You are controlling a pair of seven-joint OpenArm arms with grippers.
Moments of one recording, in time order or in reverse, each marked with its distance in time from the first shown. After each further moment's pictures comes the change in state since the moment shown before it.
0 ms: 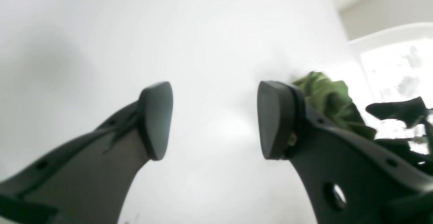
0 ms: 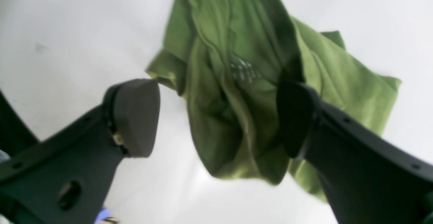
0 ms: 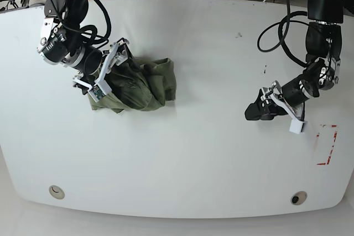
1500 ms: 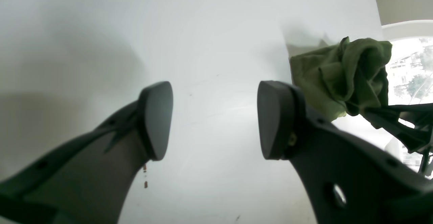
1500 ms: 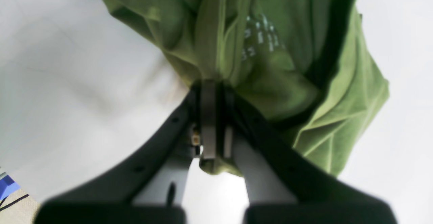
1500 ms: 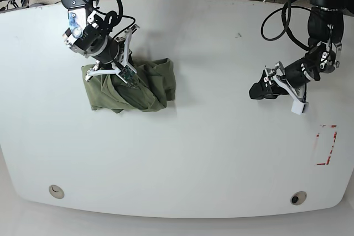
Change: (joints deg) left arm 6.6 -1.8 -1.3 0.3 0.2 0.1 0.3; right arm -5.6 1.8 -14.0 0.0 -32.7 0.4 15.8
